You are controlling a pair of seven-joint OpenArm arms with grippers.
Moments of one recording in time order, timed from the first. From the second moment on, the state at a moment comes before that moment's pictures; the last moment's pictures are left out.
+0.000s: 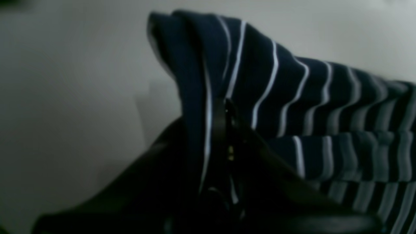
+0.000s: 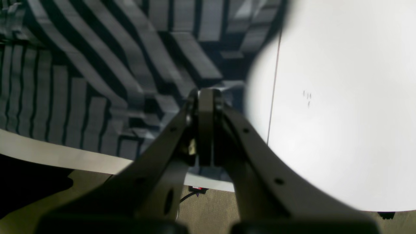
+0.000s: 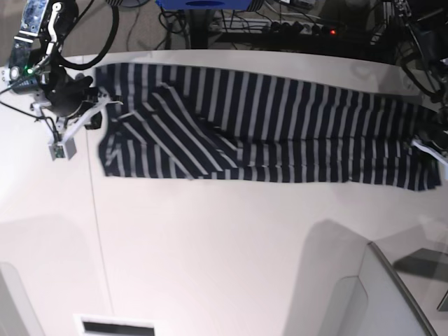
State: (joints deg) left arm 2.3 -29.4 -31.9 63.0 -12.0 -26.7 23.8; right arm -18.4 -2.3 19.8 107.5 14.0 21.7 -59.8
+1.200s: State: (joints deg) left arm 9.1 -5.2 -14.1 90.6 -4.9 -10.4 38.4; right arm -18.4 -2.1 19.7 107.5 13.9 21.7 -59.7
